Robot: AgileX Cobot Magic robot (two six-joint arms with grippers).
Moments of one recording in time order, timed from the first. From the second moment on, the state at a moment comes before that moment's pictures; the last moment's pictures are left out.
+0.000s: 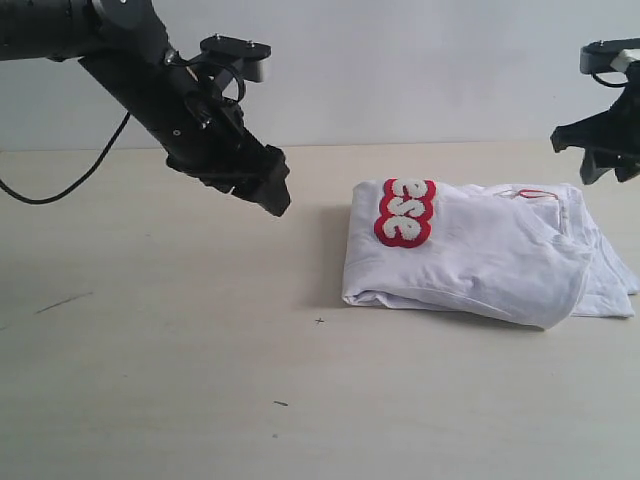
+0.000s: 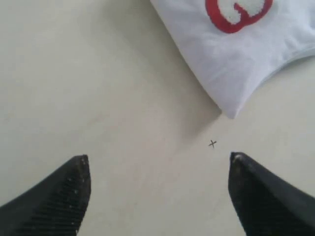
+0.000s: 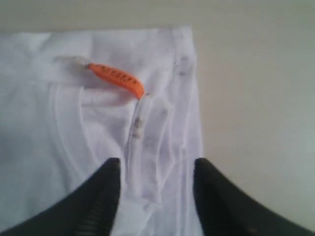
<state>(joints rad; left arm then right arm) -0.49 1.94 -1.56 -0.30 0.86 0.37 -0.24 1.98 -1.50 0.02 0.81 -0.08</state>
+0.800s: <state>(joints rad) -0.49 1.89 -1.48 -0.35 0.83 0.40 -0.32 2.19 -1.46 0.57 0.84 -0.53</state>
